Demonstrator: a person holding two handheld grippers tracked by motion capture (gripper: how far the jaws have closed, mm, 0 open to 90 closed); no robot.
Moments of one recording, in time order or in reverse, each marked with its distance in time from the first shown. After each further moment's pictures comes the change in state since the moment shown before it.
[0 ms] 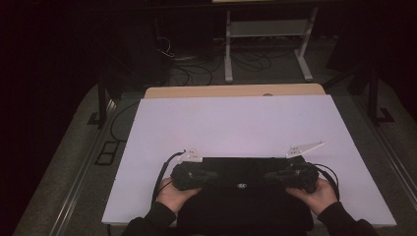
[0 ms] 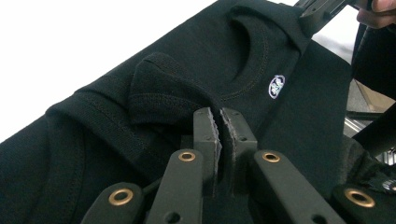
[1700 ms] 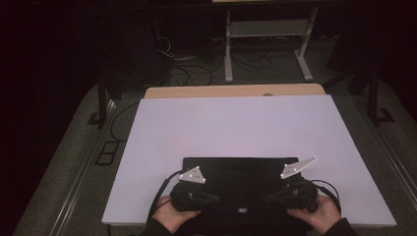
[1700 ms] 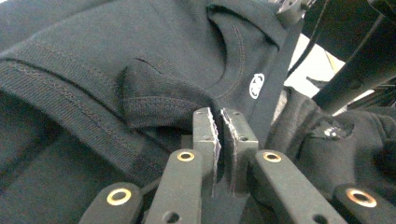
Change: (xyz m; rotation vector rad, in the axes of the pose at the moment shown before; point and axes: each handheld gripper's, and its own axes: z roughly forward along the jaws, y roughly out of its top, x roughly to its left) left arm -0.037 -0.027 -0.007 0.132 -0.097 0.013; right arm 0.033 -0.025 0.006 0.136 0.074 -0.023
